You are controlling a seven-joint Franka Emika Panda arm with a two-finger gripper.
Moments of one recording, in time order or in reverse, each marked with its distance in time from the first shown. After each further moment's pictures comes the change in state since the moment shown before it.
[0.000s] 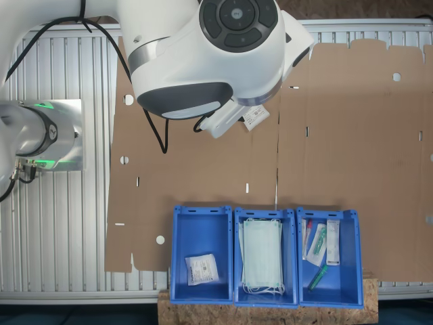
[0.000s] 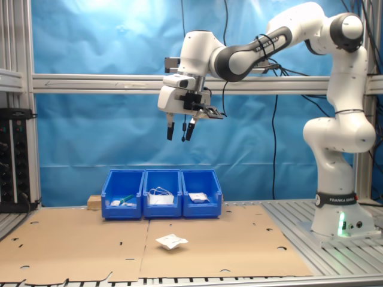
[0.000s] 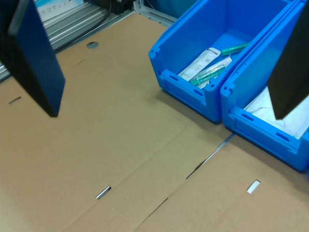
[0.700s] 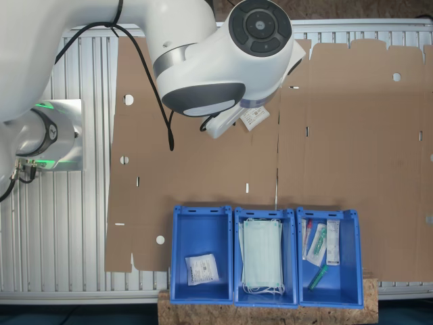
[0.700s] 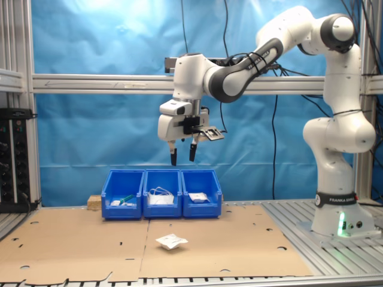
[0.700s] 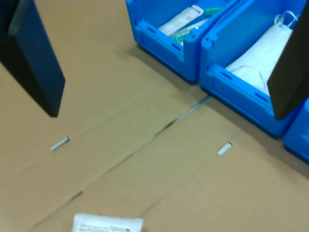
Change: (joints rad) arm 0.003 0.128 0.001 -0.021 0.000 0.000 0.000
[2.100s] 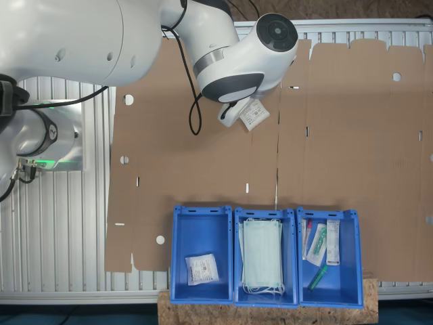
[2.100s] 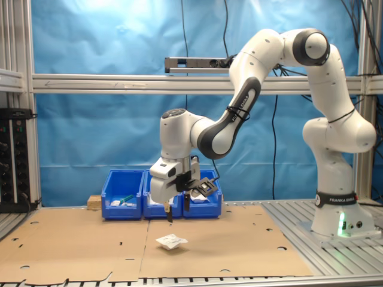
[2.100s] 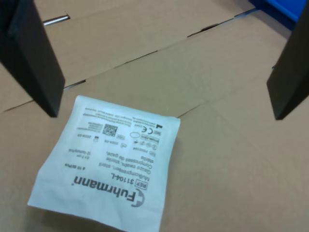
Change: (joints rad) arm 0.031 0.401 0.025 0.071 0.026 0.189 0.000
